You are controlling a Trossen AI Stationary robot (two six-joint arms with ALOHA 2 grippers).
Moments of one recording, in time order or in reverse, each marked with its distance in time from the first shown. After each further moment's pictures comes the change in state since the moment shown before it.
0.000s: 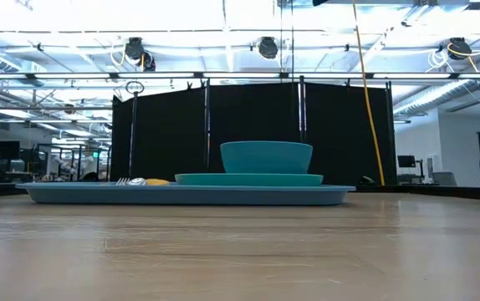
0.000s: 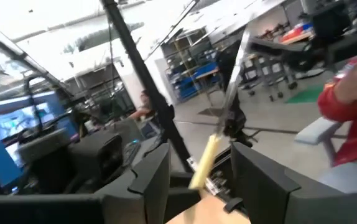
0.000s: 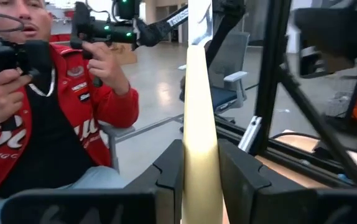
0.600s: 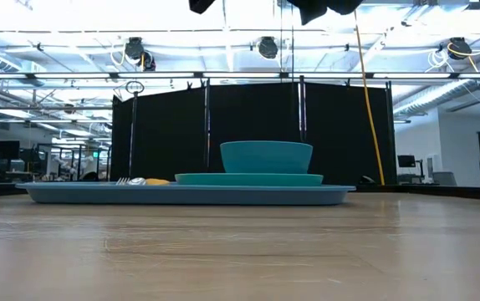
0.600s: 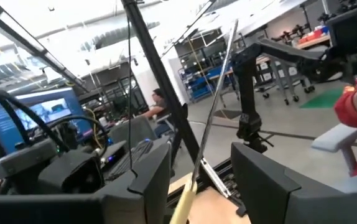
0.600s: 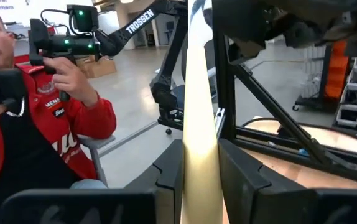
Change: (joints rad) left arm 0.005 0.000 0.000 0.032 -0.041 -0.012; right arm -0.107 0.000 0.001 0.002 0.002 0.104
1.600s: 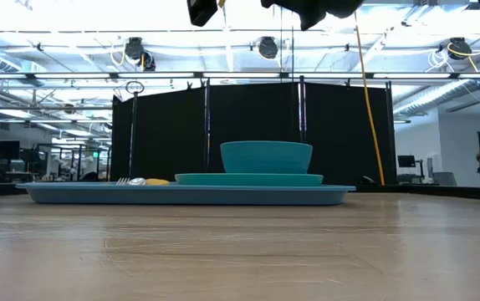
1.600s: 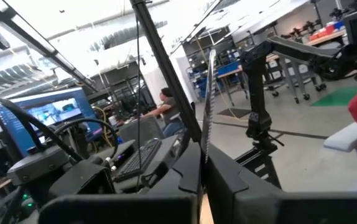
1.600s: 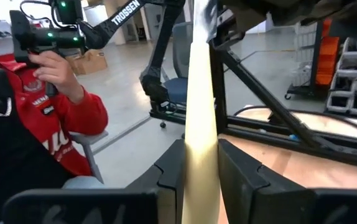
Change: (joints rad) left arm 0.000 0.000 0.000 0.011 -0.029 0.015; right arm -0.010 0.011 0.000 -0.033 0.025 0.011
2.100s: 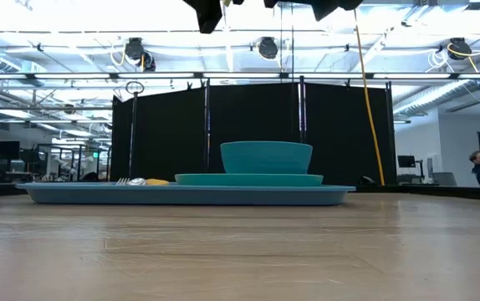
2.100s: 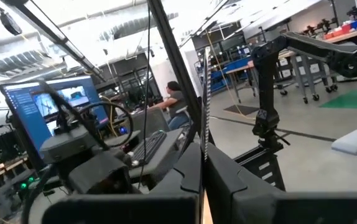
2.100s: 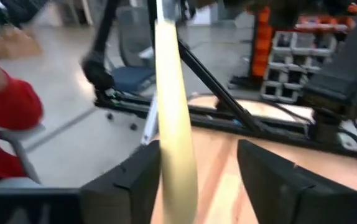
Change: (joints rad) left arm -0.001 0.000 0.000 -0.006 -0.061 -0.042; right arm 0.050 -0.001 0.000 -0.071 0.287 -0.092
